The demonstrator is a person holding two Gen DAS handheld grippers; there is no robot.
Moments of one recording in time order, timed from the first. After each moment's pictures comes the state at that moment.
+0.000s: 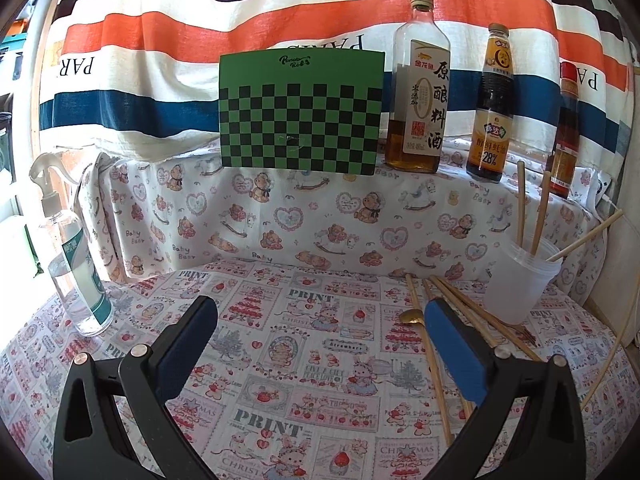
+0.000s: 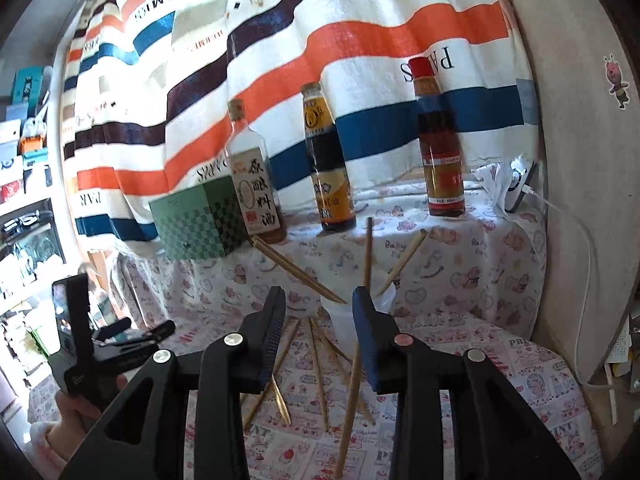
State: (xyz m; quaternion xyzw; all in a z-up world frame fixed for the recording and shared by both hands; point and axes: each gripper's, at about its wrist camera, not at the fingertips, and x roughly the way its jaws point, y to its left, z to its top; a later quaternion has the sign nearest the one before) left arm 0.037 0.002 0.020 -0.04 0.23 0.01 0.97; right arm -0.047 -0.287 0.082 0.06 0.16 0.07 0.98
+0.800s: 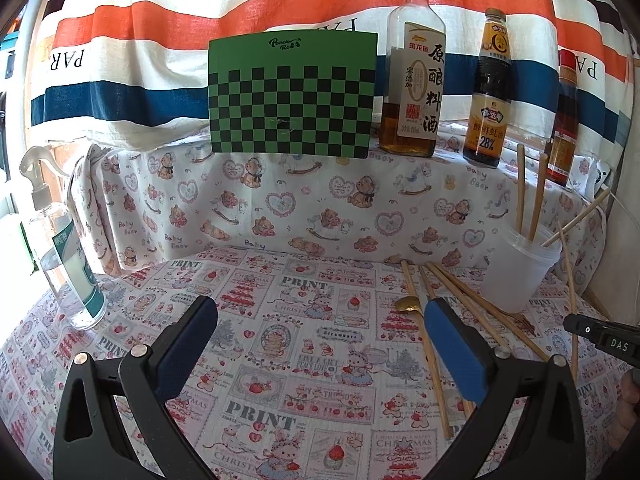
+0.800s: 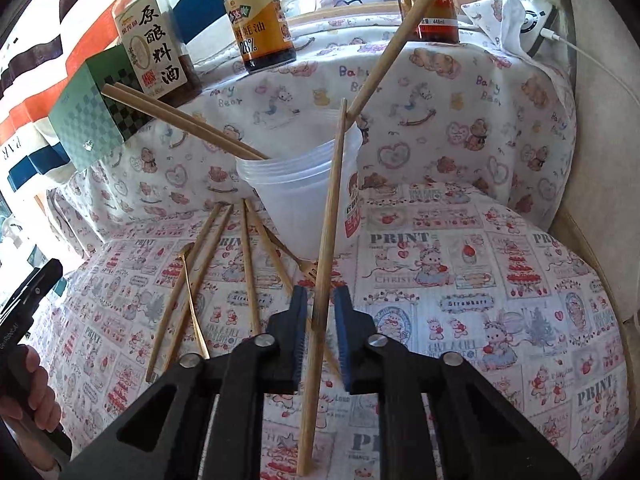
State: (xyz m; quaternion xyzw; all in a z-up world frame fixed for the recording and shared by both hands) left arm 0.042 -0.003 0.013 -0.04 0.25 0.00 0.97; right arm 0.057 -0.301 -0.011 0.09 0.37 0.03 0.92
